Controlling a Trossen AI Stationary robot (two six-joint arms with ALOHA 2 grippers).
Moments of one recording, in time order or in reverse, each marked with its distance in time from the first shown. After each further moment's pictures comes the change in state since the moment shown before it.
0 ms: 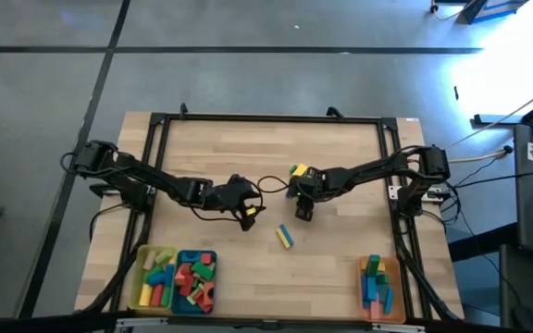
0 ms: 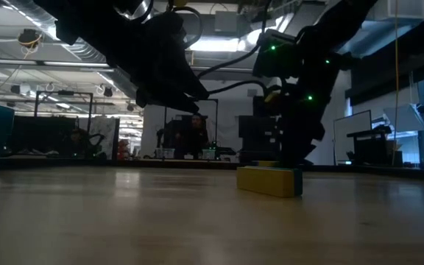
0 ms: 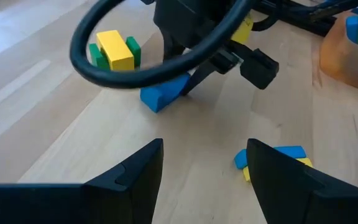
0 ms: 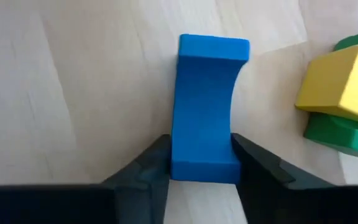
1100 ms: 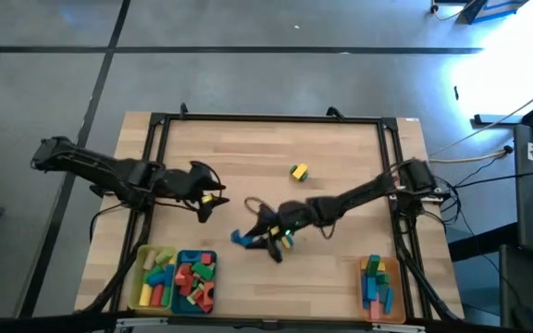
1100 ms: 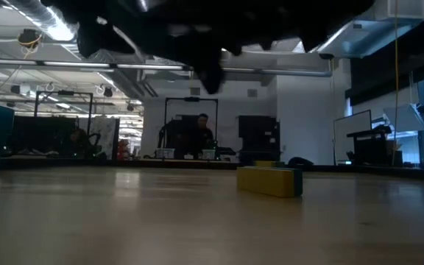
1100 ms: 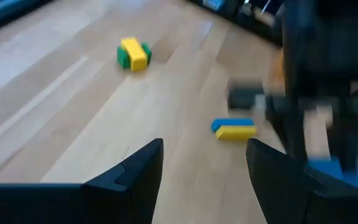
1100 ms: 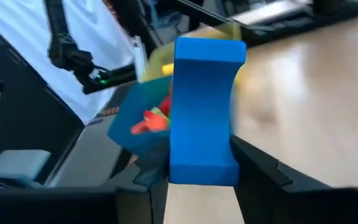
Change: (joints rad) left arm -0.069 -0.567 0.000 -0.575 0.002 -0.103; right arm 0.266 0.149 0.173 0.891 -0.307 0.210
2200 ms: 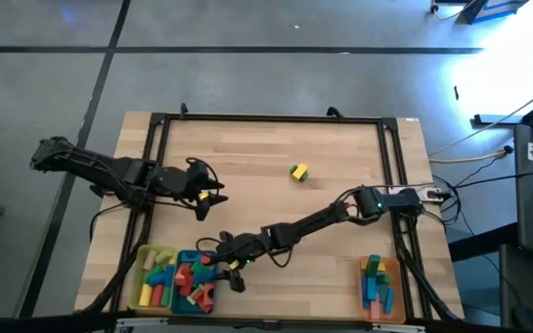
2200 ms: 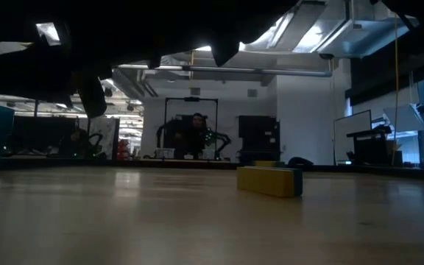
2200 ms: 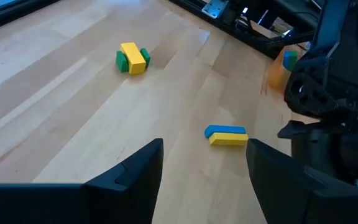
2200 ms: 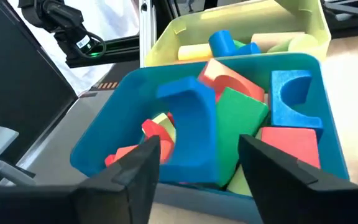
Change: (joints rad) left arm -0.002 -0.040 0.000 -0.003 -0.003 -0.046; right arm 0.086 0.525 0.685 -0.205 0.018 -0.136
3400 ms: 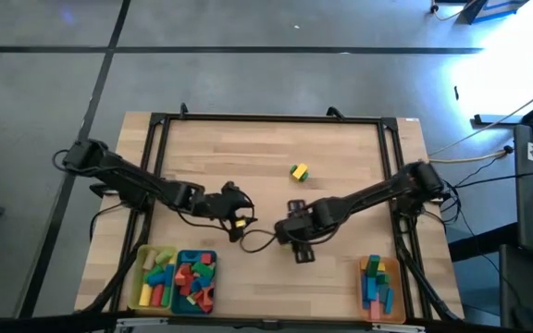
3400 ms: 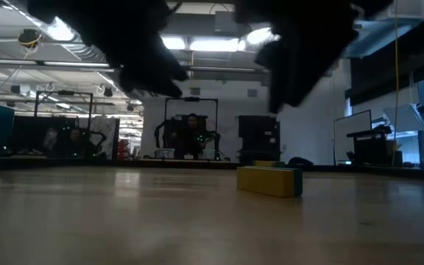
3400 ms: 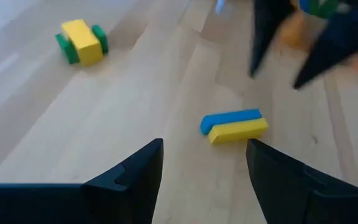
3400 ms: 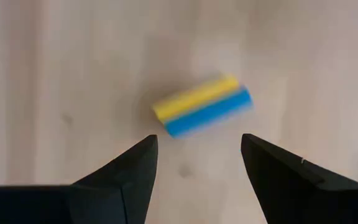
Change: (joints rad) left arm -0.032 0.502 -0.001 0.432 0.012 0.159; right arm 0.002 -0.555 -0.312 -1.167 0.203 -0.109
